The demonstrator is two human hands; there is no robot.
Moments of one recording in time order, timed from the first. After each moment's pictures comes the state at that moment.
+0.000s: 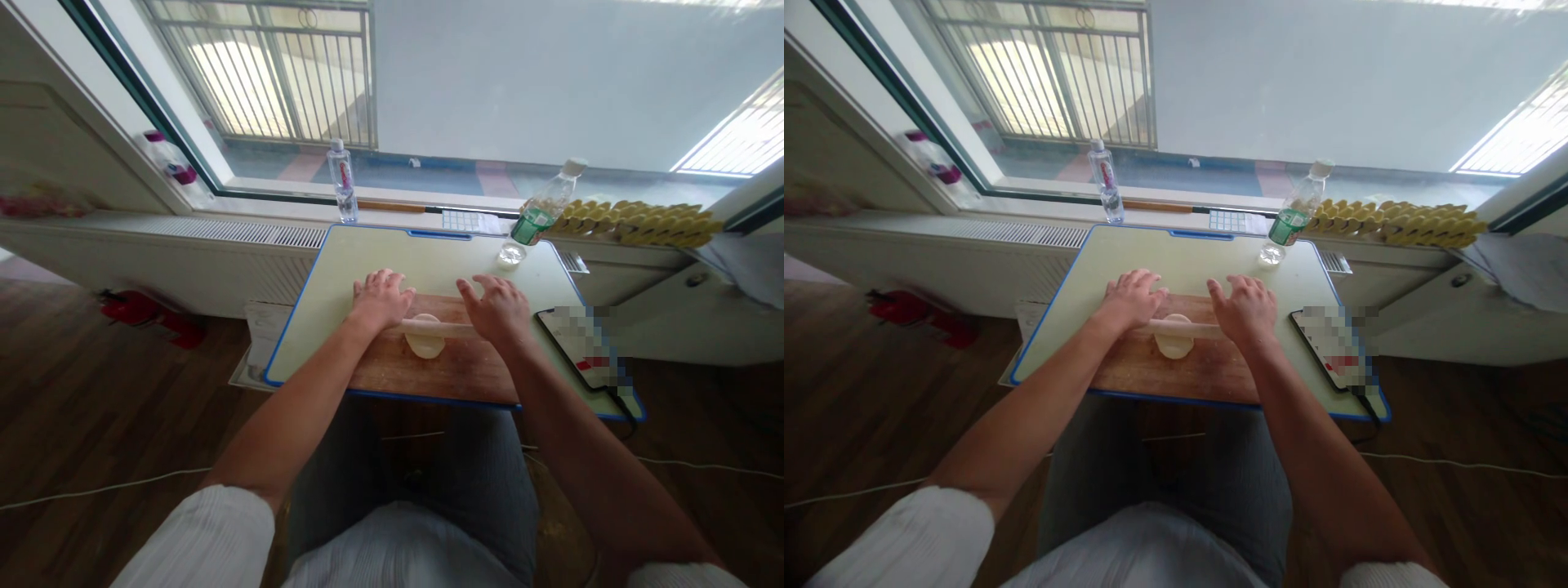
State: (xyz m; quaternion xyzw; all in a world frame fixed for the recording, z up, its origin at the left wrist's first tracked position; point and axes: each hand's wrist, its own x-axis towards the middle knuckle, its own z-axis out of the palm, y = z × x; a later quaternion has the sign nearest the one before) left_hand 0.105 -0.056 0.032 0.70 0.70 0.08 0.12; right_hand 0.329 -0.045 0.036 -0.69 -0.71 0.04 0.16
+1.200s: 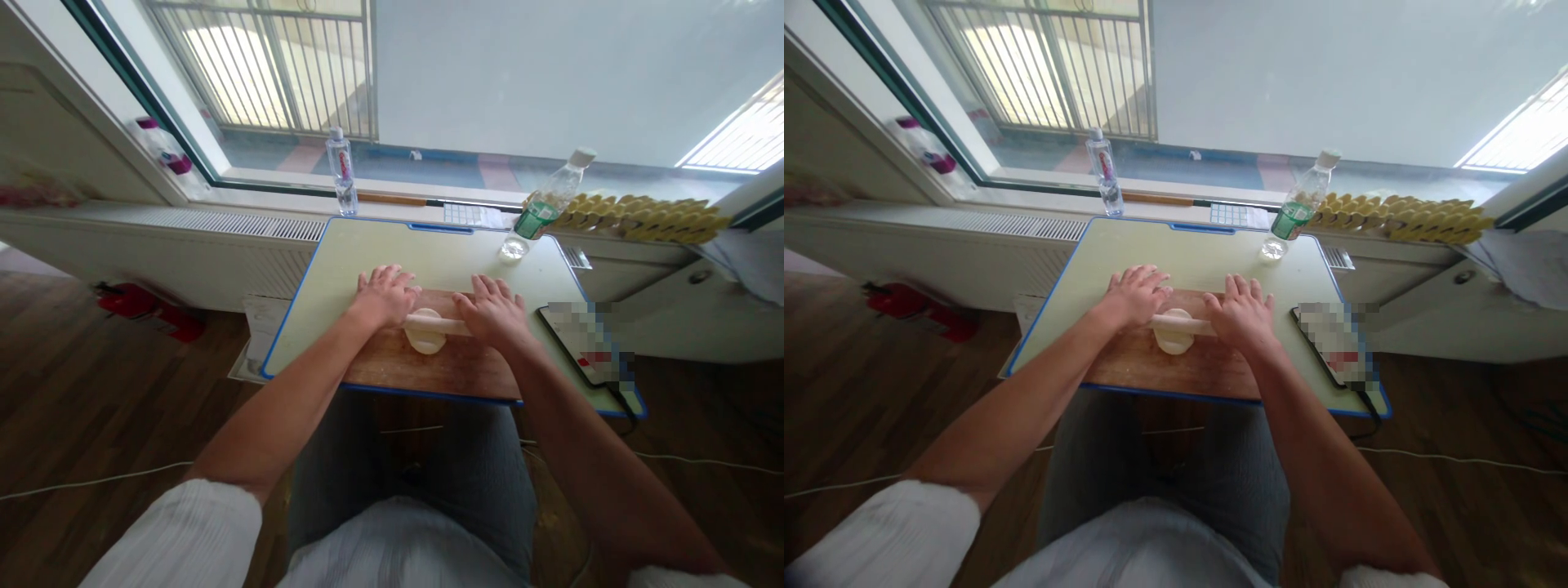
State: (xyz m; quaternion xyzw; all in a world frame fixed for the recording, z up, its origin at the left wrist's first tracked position) left_hand 0.108 -0.062 0.036 0.73 0.66 0.05 0.13; right_hand 0.329 -0.058 0.034 -0.68 -0.72 0.12 0.03
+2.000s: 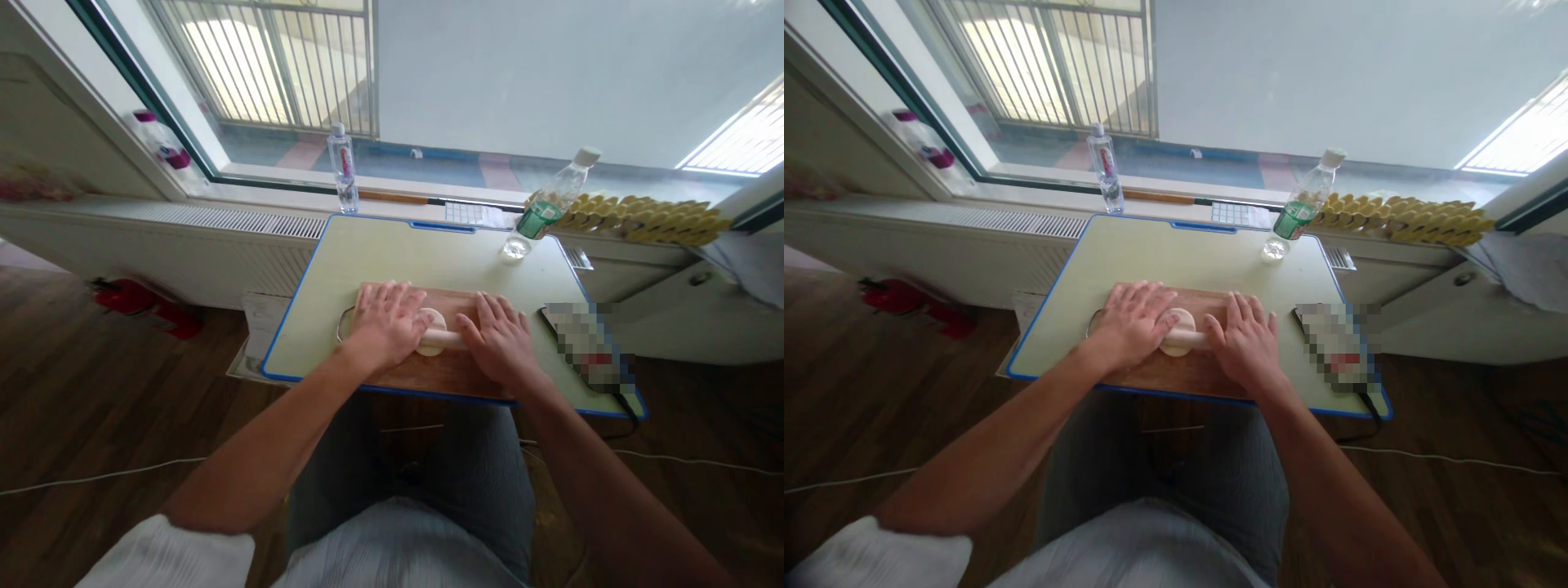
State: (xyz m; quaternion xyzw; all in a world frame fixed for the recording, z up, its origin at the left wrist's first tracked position) left_hand 0.118 -0.120 0.035 0.76 0.64 0.07 0.08; right_hand 0.341 -0.105 0.015 -0.65 -0.75 0.06 0.05
